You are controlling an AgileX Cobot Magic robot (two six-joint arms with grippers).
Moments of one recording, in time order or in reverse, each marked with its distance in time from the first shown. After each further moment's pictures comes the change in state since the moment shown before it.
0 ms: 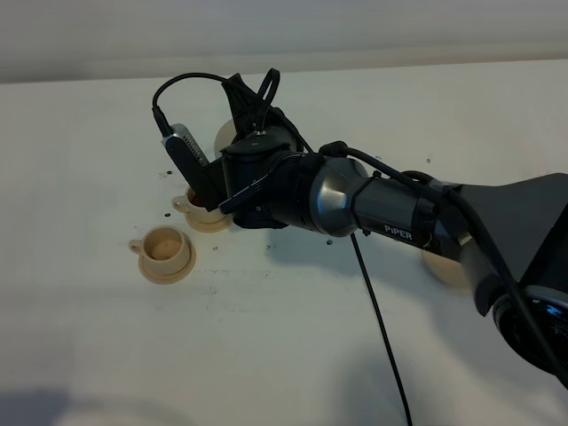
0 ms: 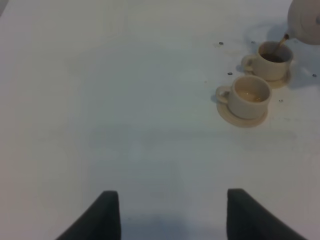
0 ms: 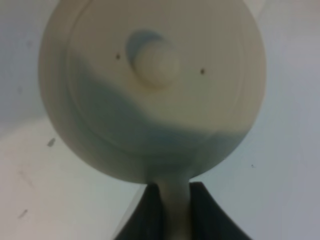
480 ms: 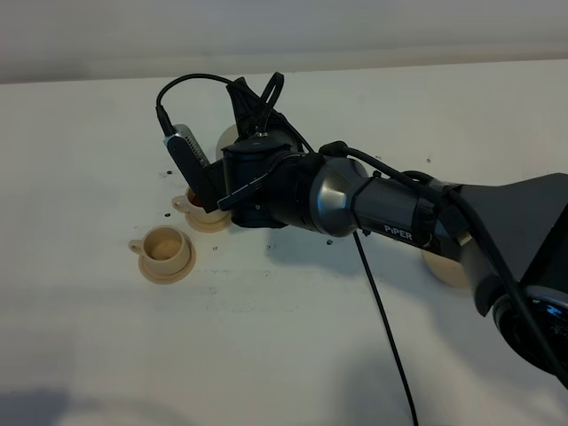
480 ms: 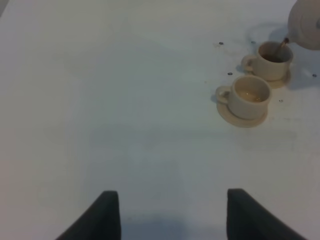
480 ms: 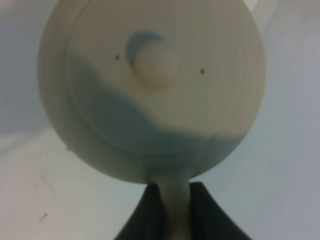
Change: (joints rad) left arm 0.000 0.000 0.000 0.000 0.000 0.000; right arm 0.000 0.000 0.000 0.045 0.010 0.005
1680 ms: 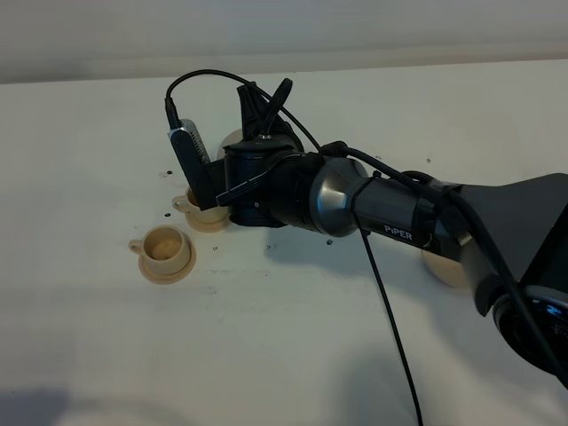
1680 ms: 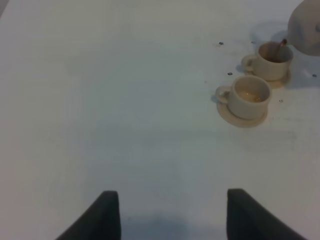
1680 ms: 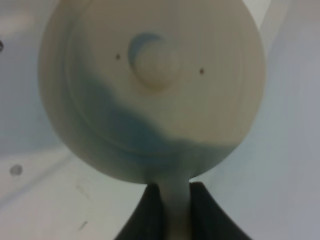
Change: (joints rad) left arm 0.000 0.000 0.000 0.000 0.000 0.000; right arm 0.000 0.000 0.000 0.071 0.013 0.075
